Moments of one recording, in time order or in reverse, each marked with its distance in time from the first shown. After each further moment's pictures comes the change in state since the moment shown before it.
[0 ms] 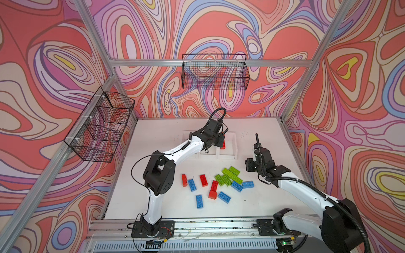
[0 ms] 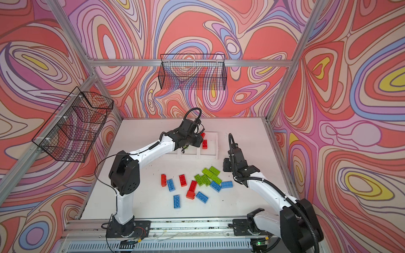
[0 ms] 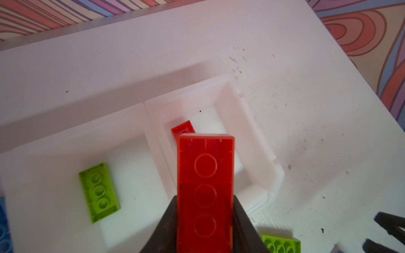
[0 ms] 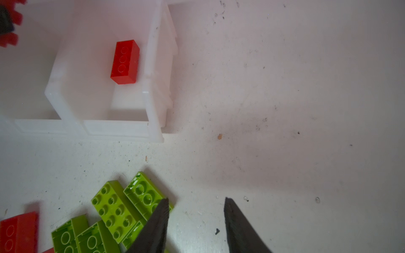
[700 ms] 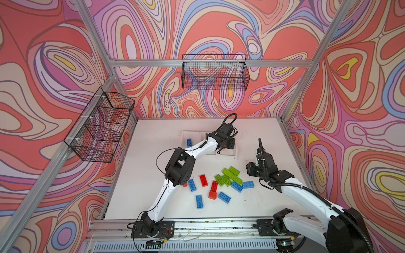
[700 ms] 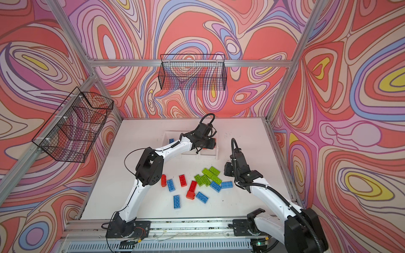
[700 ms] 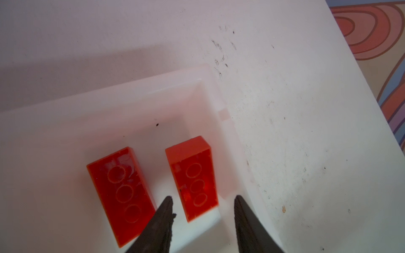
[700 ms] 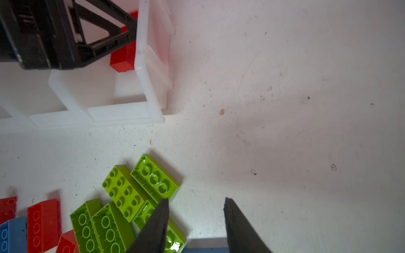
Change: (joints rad) left arm -0.045 0.308 0.283 -0.014 0.051 -0.151; right arm -0.001 -0.057 -0.055 -0.019 -0.059 0.109
